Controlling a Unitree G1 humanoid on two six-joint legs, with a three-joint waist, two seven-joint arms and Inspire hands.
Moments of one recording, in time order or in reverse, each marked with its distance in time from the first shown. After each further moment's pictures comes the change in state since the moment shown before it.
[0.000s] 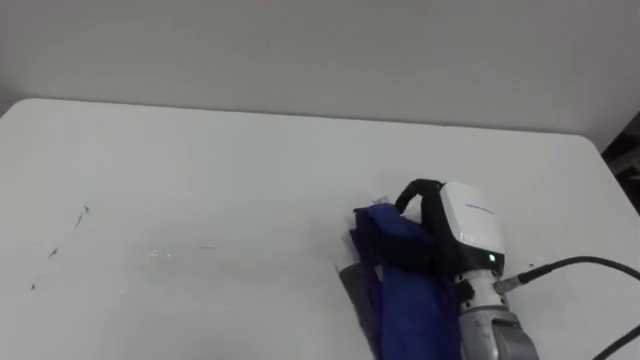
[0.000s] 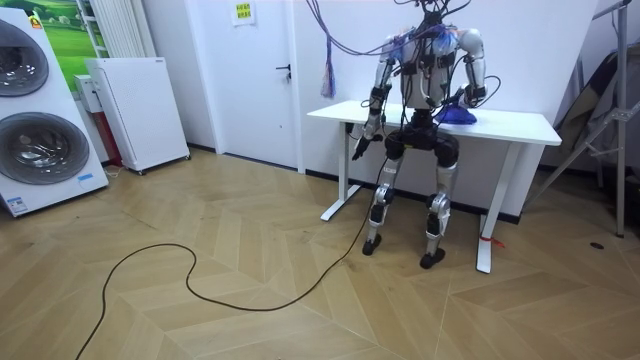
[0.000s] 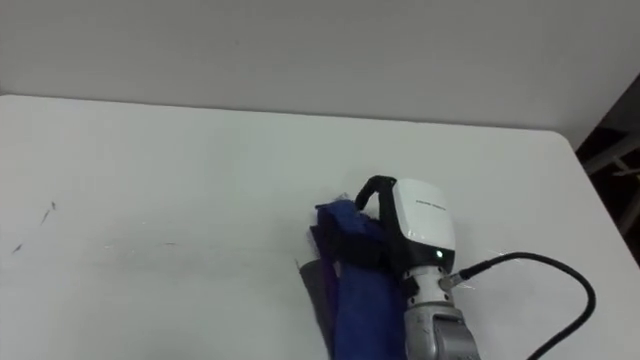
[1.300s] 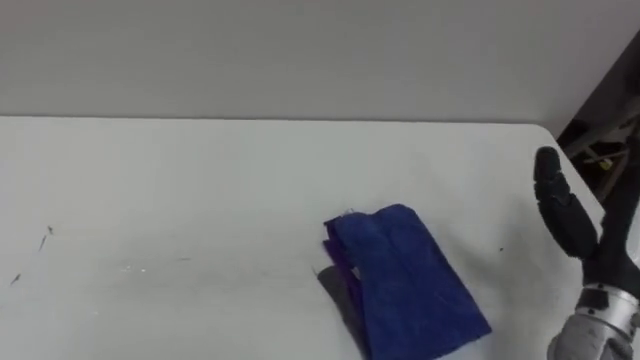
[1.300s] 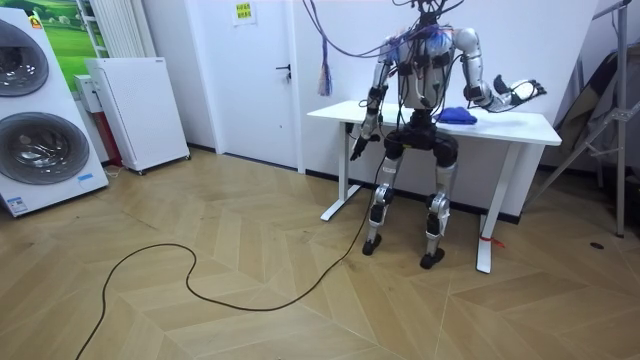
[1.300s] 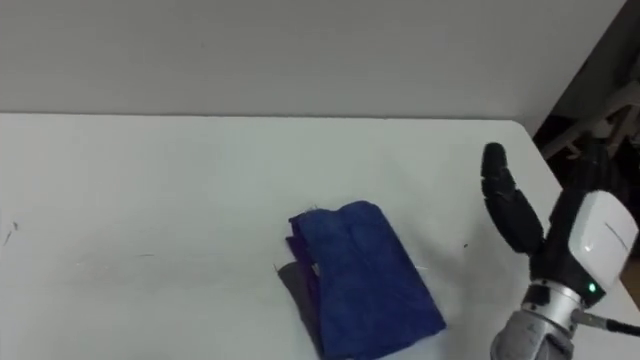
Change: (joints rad) left arm 0.044 0.015 0.151 -0.003 -0.001 -0.001 -0.056; right arm 0.052 -0.035 -0.421 0.235 0.352 -0.038 -0.282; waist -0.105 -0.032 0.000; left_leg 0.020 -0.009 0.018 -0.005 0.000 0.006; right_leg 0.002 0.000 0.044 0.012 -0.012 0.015
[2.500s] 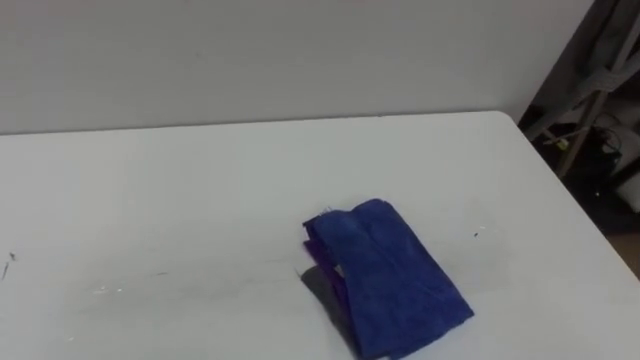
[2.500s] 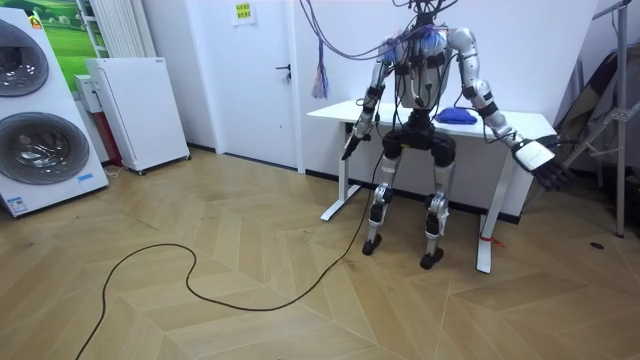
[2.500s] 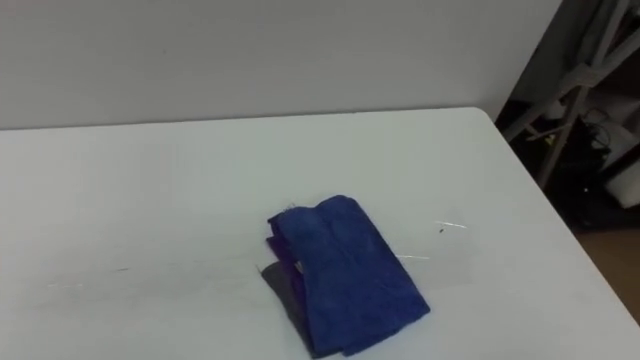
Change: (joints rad) left arm 0.054 -0.001 0.189 0.001 -0.018 0.031 -0.014; right arm 0.034 -0.037 -0.355 0.722 0.998 0.031 -0.008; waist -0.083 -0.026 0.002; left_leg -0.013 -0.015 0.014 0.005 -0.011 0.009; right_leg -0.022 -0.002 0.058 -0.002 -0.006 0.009
